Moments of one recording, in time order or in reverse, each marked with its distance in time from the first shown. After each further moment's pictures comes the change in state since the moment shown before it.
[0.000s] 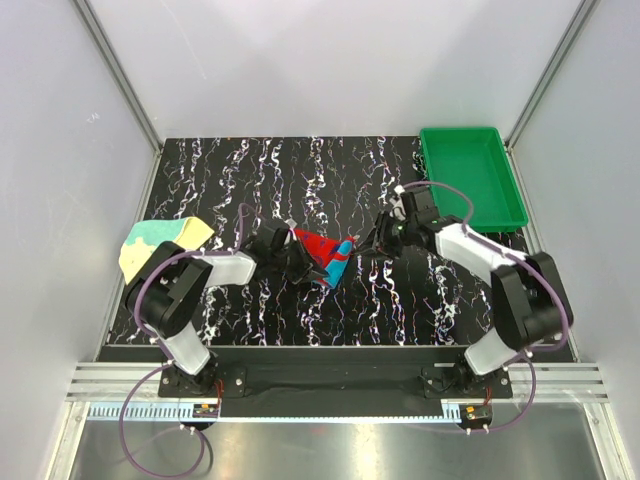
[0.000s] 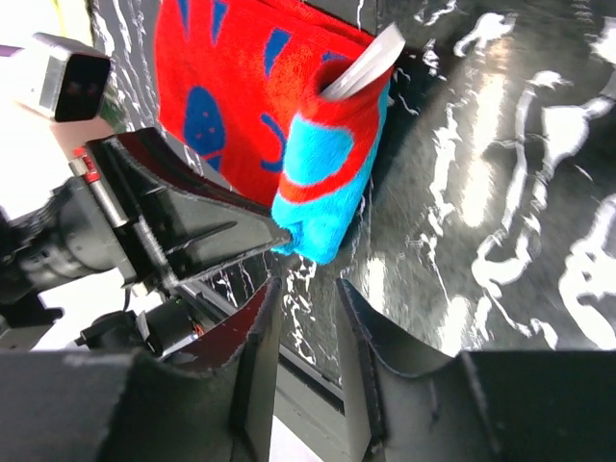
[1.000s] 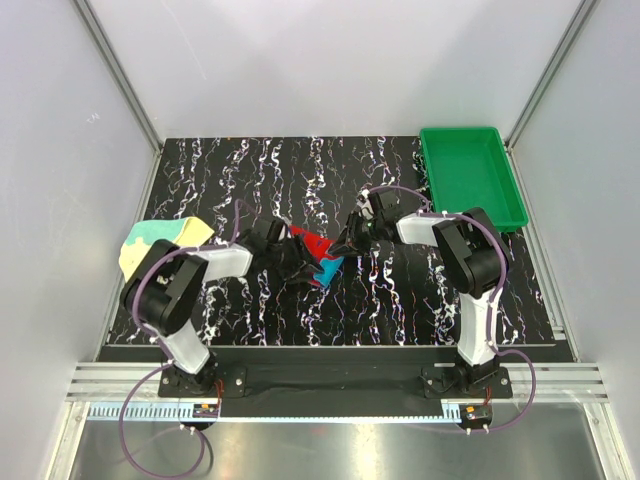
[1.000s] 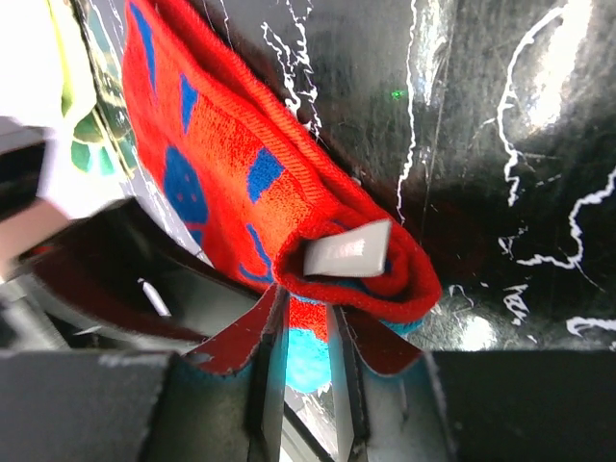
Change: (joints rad) left arm 0.065 0.017 0.045 -0.160 0.012 0.090; right arm 0.082 0.491 0.204 0.276 -0.127 0.085
